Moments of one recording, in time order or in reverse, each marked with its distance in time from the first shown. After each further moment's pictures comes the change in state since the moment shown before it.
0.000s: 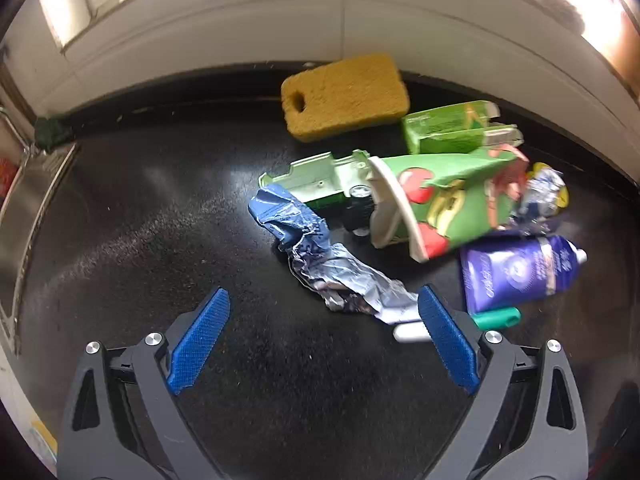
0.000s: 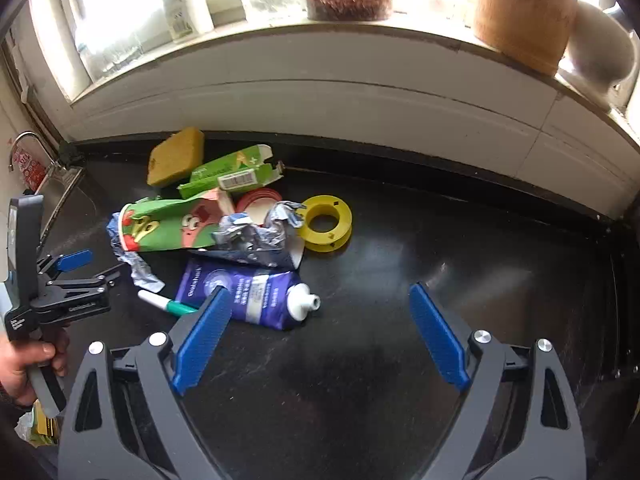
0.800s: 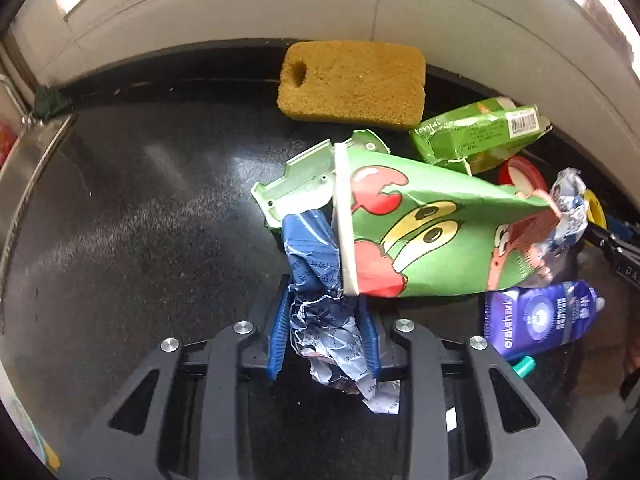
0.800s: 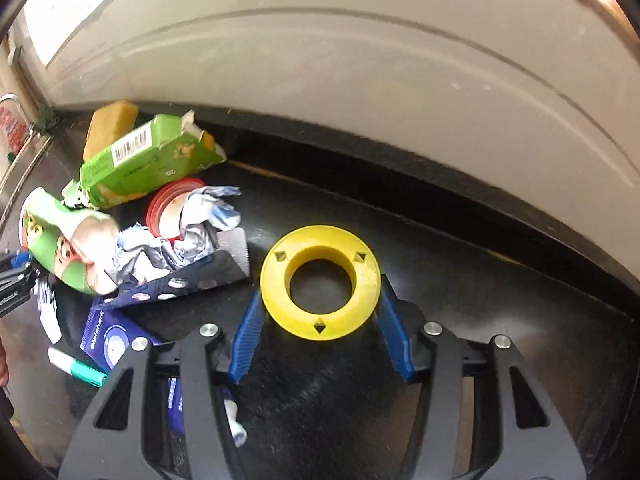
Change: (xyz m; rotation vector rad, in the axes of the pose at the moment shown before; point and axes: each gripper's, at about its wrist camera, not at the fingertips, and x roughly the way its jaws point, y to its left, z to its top) left arm 0.031 0.013 0.020 -0.102 0.035 -0.004; right arm 0.111 -0.017 0.034 -0.109 0.034 -0.018
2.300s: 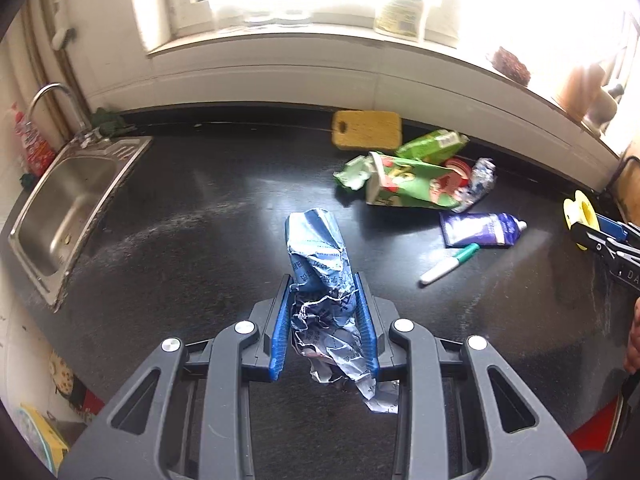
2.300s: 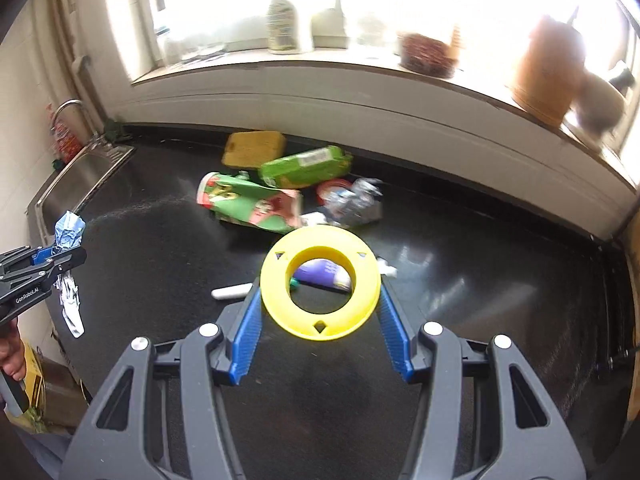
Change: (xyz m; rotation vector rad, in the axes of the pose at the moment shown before) left arm -0.173 0.074 -0.107 0.059 -0.197 -0.026; right arm -0.187 0.124 -0.080 -0.020 -0.147 0.052
